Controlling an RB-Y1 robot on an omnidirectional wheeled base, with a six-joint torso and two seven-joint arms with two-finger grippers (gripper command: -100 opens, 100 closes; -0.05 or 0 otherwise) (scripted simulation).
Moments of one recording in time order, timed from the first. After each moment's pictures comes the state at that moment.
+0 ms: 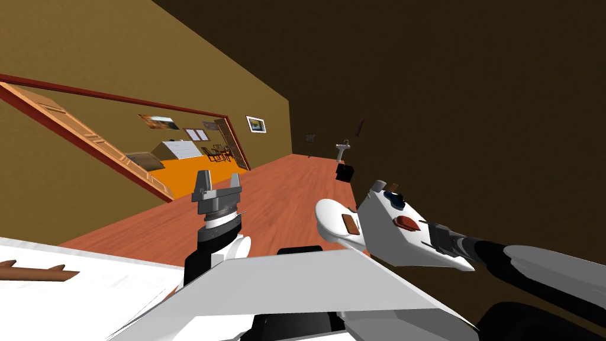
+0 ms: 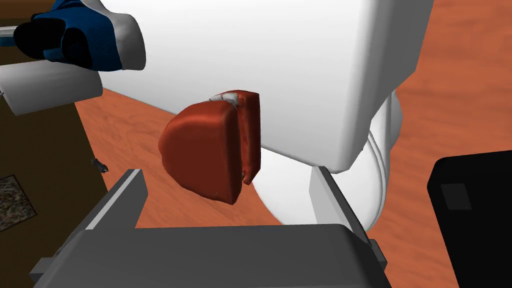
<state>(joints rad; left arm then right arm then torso) 0.53 -0.03 -0.06 -2.38 0.06 -0.62 -0.01 1.05 -1.46 -0.21 -1.42 0.74 -0.16 0.67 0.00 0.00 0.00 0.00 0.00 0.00</state>
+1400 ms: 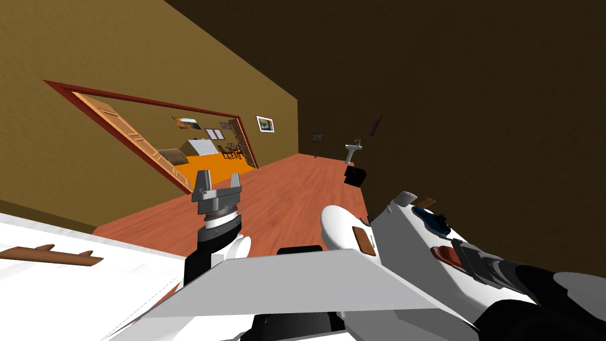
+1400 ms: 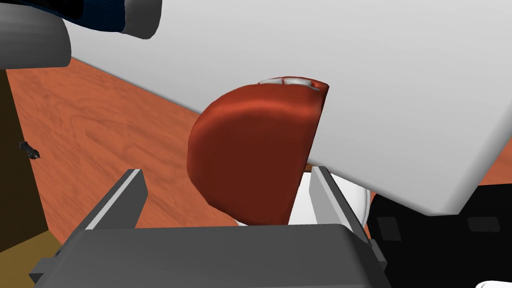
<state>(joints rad) 0.53 -0.03 -0.06 -2.38 0.06 -0.62 -0.01 0.99 -1.37 -0.19 -1.24 0.85 -0.32 0.82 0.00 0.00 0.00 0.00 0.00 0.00</state>
